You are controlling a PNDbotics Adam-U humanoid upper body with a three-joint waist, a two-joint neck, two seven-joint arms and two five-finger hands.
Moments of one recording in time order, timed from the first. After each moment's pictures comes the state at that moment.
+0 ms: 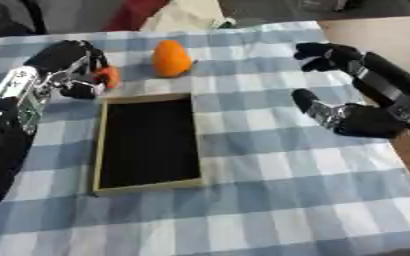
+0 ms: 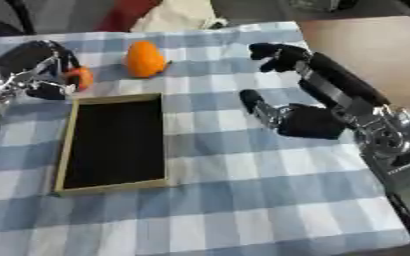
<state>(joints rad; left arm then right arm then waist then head) -1.06 0.38 -0.09 -0.74 -1.17 -0.28 -0.02 -0.45 -0.60 0.22 -1.95 0.36 0.11 0.31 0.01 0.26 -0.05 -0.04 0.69</state>
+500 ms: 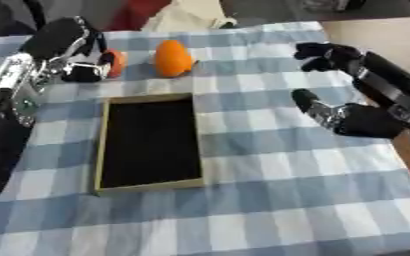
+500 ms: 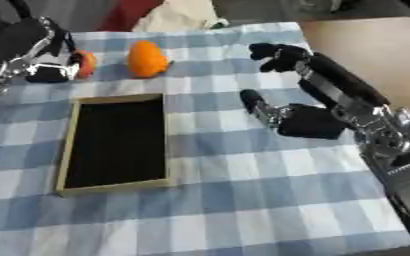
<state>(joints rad) -1.06 0.42 -0.16 -0.92 -1.00 -0.36 -0.09 -0.45 -0.60 0.22 -1.95 0.36 0.11 0.31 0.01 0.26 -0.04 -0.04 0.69</state>
